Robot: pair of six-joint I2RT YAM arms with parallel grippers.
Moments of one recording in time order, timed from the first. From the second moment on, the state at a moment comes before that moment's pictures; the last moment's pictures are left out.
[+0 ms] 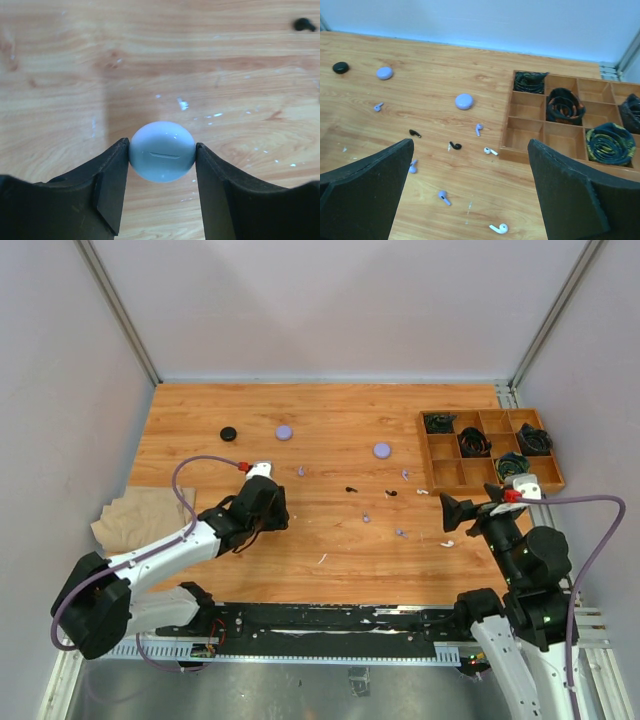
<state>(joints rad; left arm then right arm) -0.66 1.15 0.58 -0.27 -0.28 -0.61 0.21 0.21 0.66 -0.48 -0.02 0.01</state>
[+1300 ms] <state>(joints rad) -0.95 1.11 0.39 0.77 -0.12 0.19 0.52 1.06 1.05 -0.44 -0.49 0.18</state>
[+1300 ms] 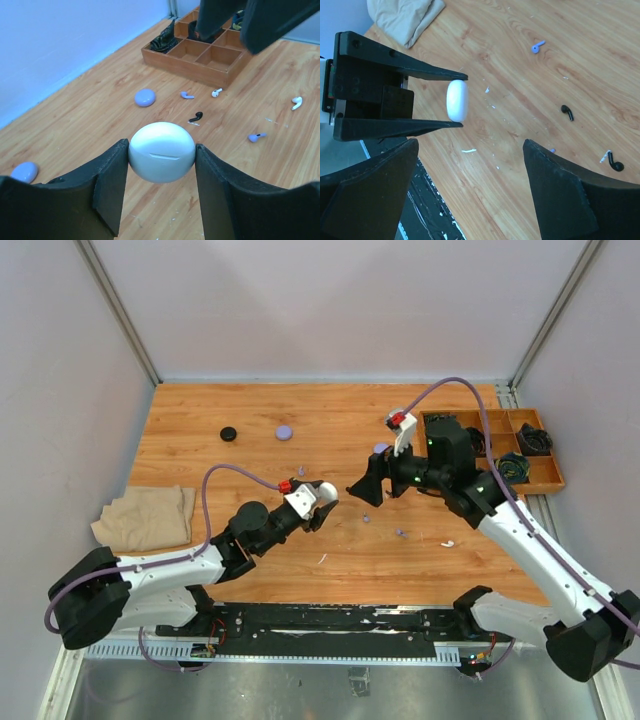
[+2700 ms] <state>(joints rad) -0.99 1.09 0.39 0.82 -0.05 0.21 0.79 1.27 1.15 -0.48 -0.30 0.13</state>
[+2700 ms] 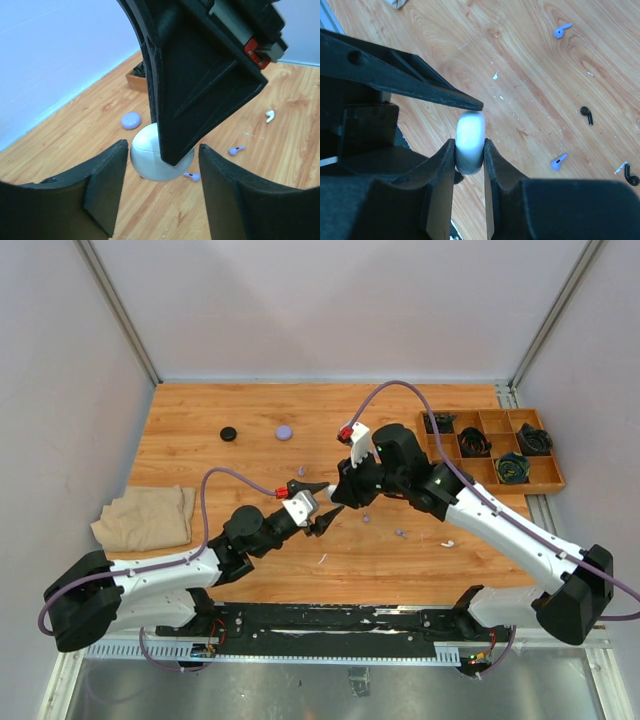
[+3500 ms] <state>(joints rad) -0.78 1.01 0.38 0.69 0.49 -0.03 0.79 1.16 1.16 -0.65 -0.44 -0.24</state>
